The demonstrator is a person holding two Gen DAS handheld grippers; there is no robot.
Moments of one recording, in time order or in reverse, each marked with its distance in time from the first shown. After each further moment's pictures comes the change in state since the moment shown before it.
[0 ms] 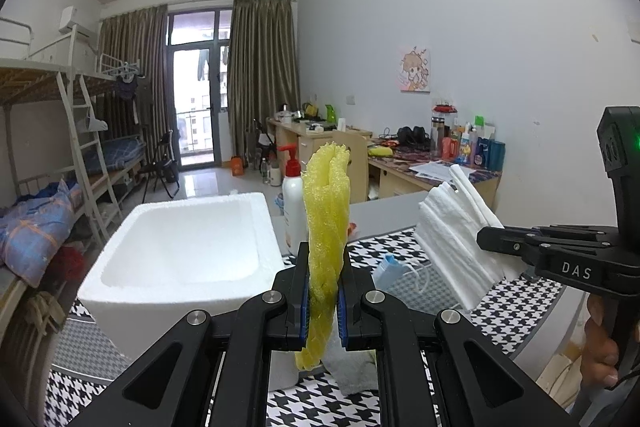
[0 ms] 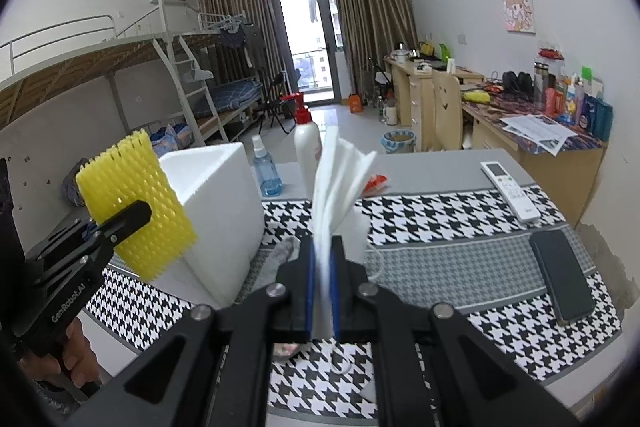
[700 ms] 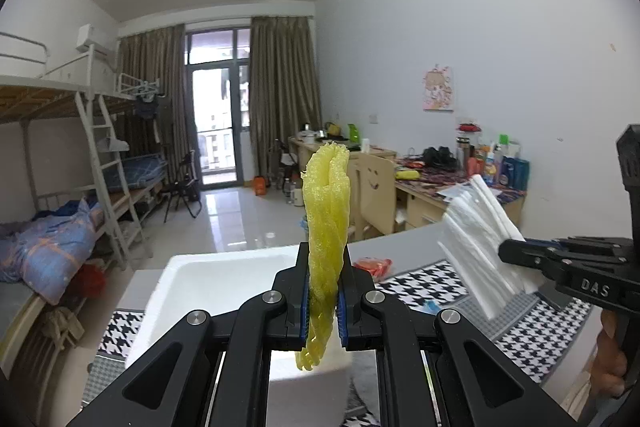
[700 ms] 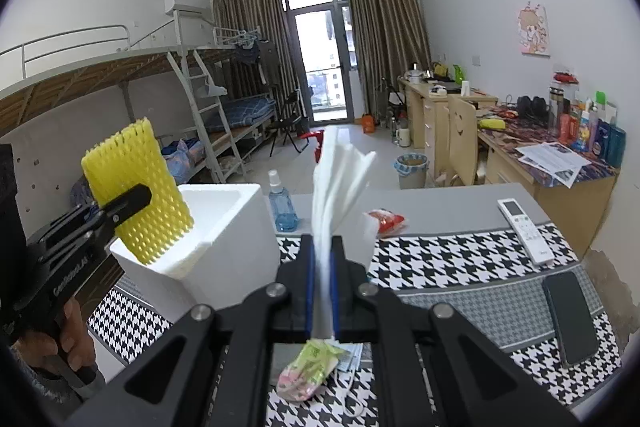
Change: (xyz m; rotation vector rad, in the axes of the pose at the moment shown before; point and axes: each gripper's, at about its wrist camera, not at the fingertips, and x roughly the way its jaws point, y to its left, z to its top) left arm 0.012 0.029 0.035 0.008 -0.064 0.095; right arm 0.012 0.011 0.033 -0.032 -0.066 0.044
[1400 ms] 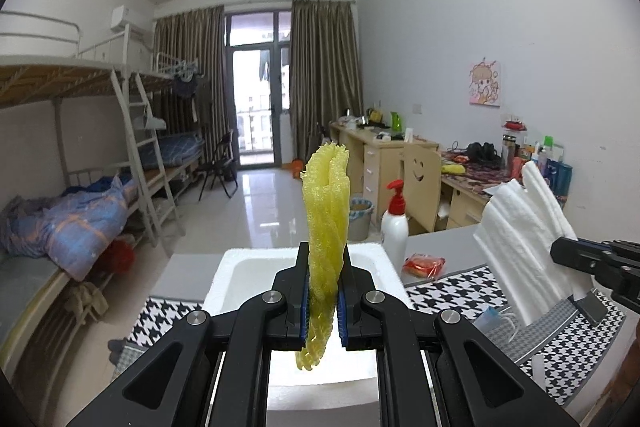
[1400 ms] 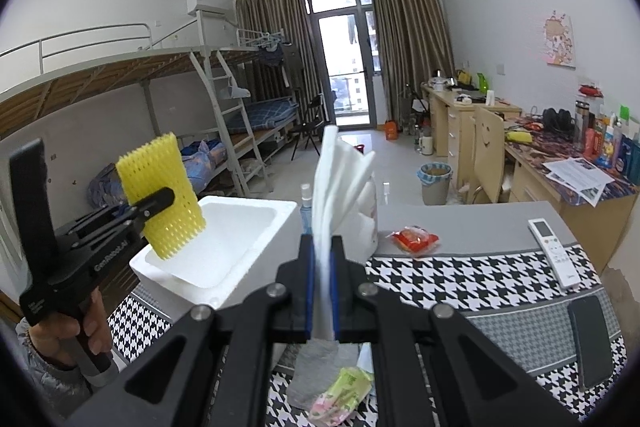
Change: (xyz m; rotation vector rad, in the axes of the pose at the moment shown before) left arm 0.027 0.042 0.004 -0.062 0.067 0.126; right arm 0.017 0.024 0.017 -0.038 -0.013 0.074
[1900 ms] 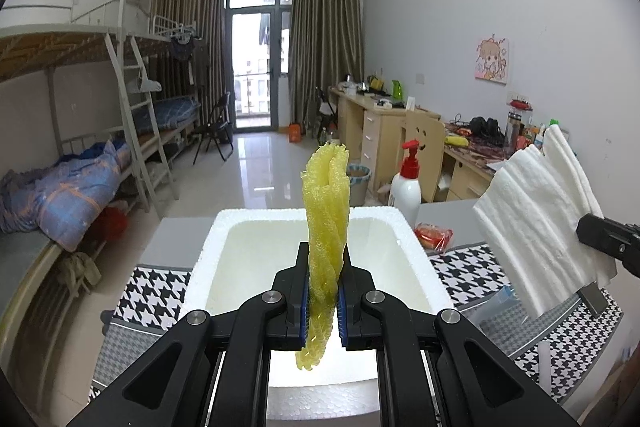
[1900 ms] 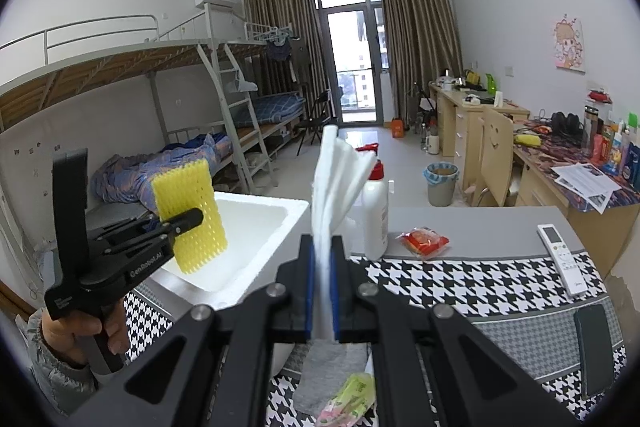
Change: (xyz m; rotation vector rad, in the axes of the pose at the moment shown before) left arm 0.030 0.015 -0.011 -0.033 0.134 -0.016; right arm 0.007 0.008 0.002 -0.018 0.015 0.013
